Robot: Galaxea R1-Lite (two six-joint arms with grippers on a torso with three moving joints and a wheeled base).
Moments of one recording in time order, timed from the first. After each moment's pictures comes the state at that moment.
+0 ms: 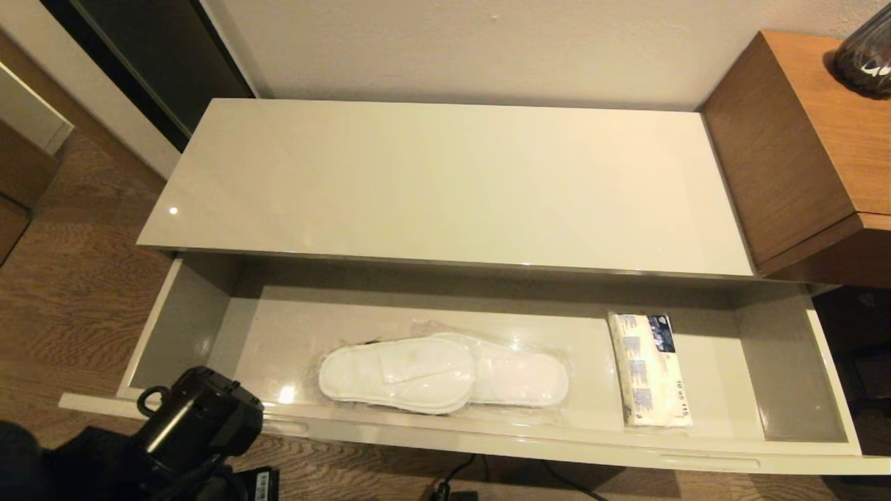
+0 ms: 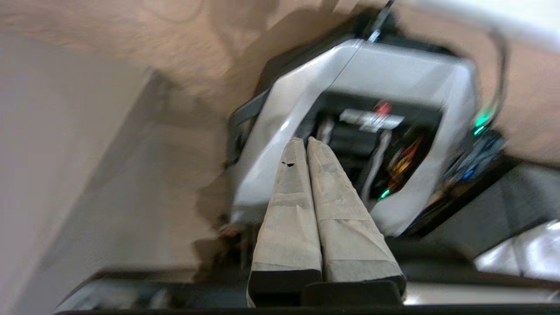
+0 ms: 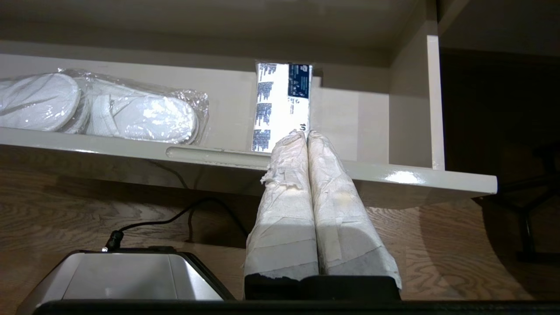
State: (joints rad) left arm -0.60 1.45 -0.53 0.18 0.24 -0.71; right arm -0.01 0.00 0.00 0.00 0.02 -0.05
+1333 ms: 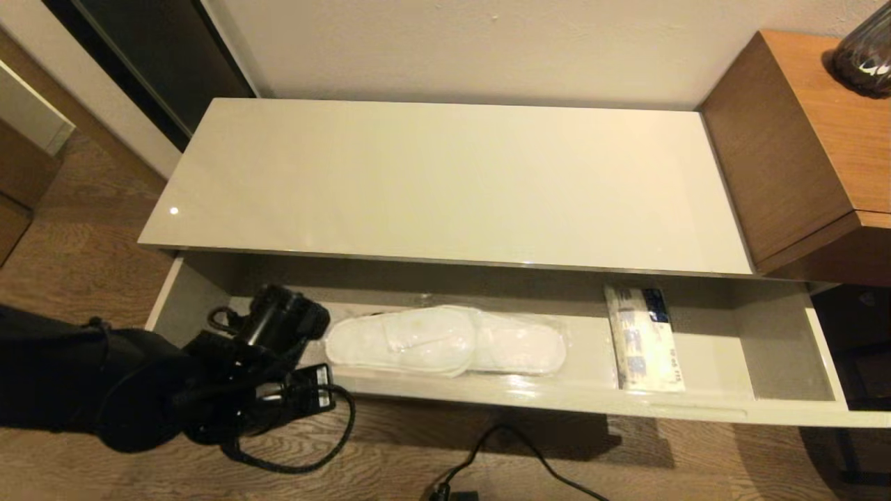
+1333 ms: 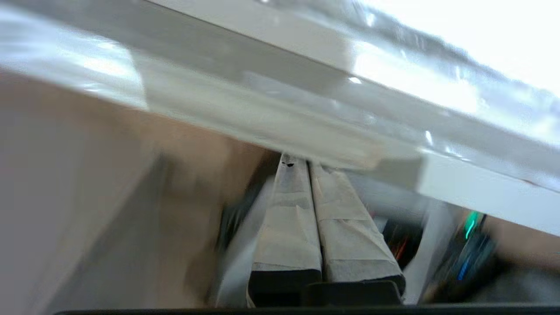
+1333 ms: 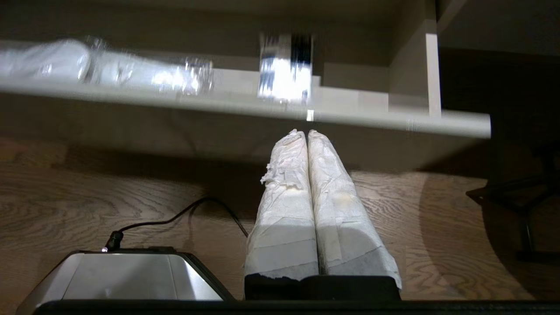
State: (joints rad) left arm -0.48 1.71 -0.82 0.00 0.37 -0.61; right arm -0.01 0.00 0.00 0.00 0.02 -0.05
